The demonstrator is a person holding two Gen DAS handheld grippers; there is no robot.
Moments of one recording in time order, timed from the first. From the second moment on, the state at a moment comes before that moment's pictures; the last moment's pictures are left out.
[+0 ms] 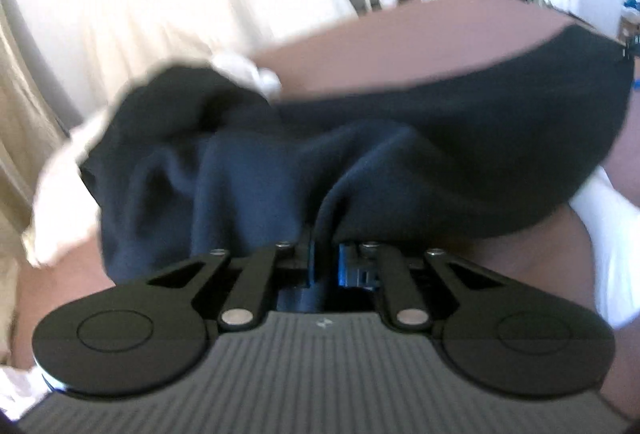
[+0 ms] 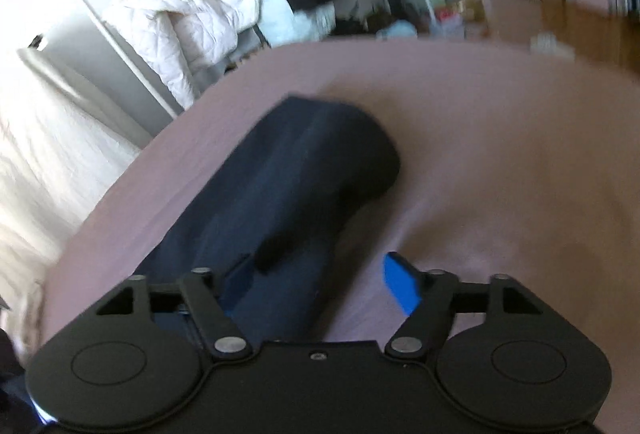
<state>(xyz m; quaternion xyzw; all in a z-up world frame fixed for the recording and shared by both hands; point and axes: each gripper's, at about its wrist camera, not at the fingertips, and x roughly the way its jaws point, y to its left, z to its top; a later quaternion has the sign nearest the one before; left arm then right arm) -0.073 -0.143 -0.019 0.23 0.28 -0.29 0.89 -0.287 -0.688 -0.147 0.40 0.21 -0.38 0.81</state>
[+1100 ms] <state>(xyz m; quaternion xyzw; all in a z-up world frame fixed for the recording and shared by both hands) -0.030 -0.060 0.103 0.14 0.27 -0.19 0.93 -0.170 -0.633 -0.028 0.14 0.29 -0.46 0.83</state>
